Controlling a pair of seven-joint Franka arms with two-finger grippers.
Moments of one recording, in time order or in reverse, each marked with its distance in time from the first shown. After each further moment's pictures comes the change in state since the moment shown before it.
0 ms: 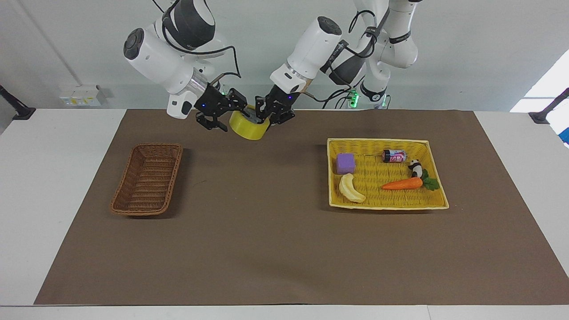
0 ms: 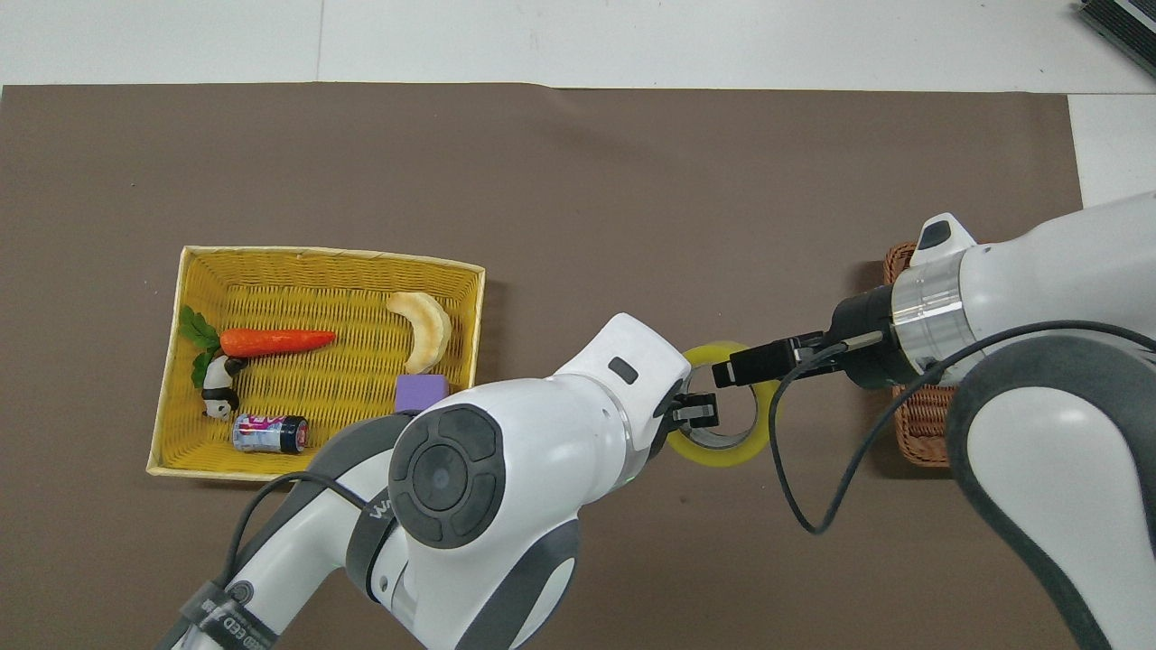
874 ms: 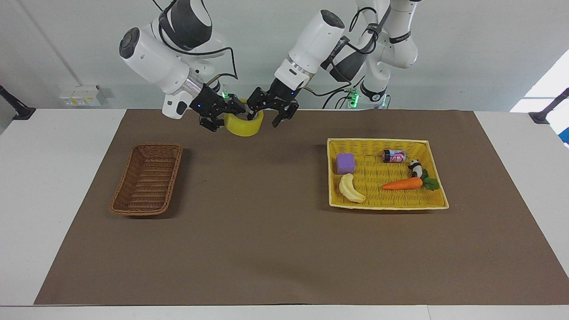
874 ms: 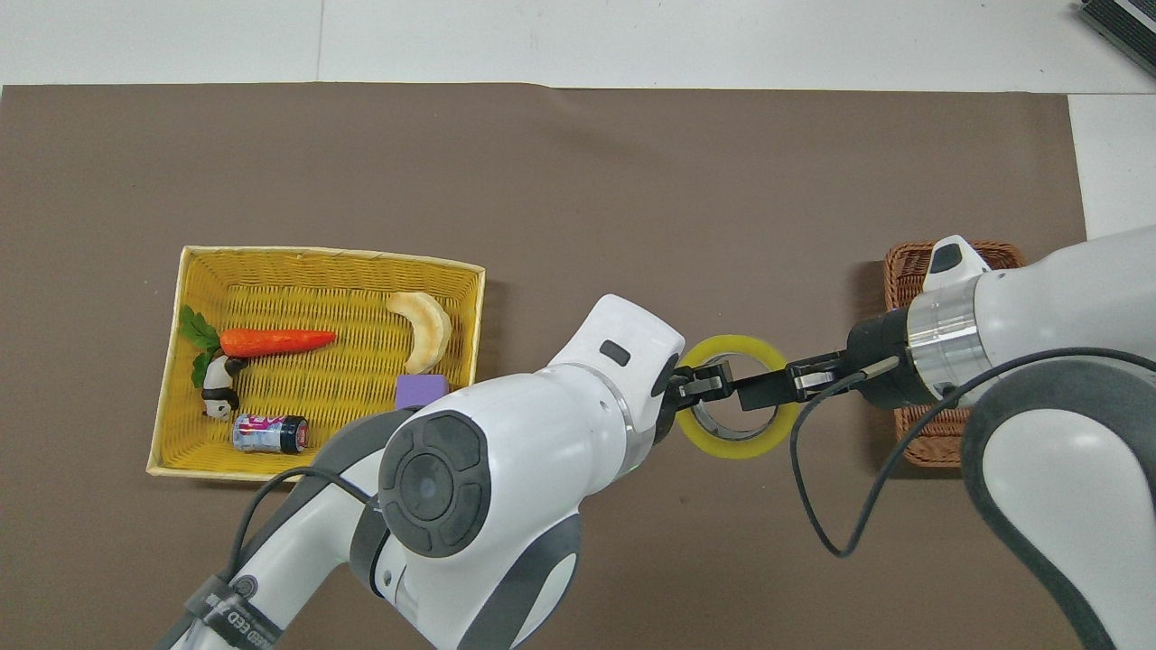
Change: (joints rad) left arm 0.004 -0.024 0.006 0.020 -0.005 0.027 -0.187; right arm -0.030 0.001 -0.003 -0.003 -0.033 0.021 -0.001
